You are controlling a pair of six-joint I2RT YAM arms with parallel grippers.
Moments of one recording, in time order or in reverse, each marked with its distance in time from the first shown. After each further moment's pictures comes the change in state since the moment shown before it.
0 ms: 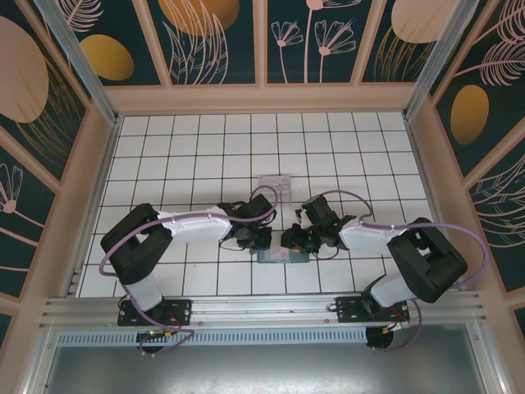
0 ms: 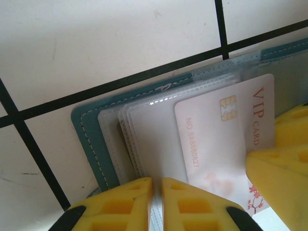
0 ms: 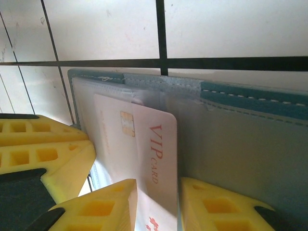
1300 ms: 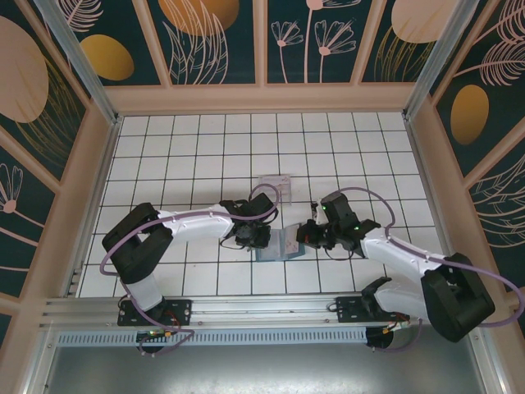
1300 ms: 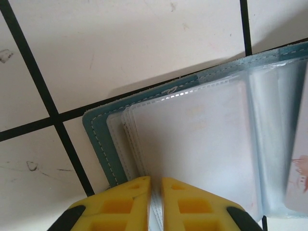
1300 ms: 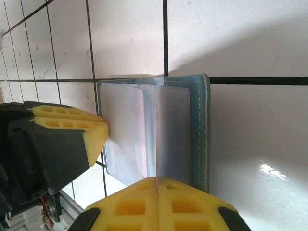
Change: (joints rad) left arm -0.003 0.005 0.040 -0.075 -0.071 0.001; right arm -0.102 -0.302 -0.043 -0.161 0.035 -0.090
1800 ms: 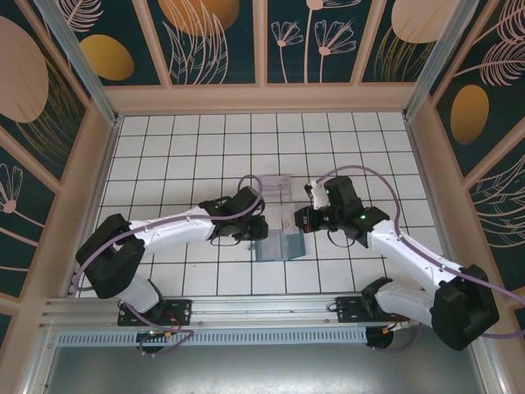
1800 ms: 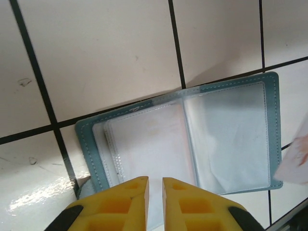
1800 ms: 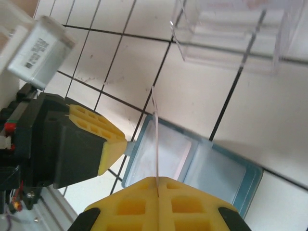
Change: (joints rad) left arm 0.053 -0.191 -0.121 0.157 0.080 -0.082; right arm -0.006 -0.045 0.197 -0.103 0.027 -0.392
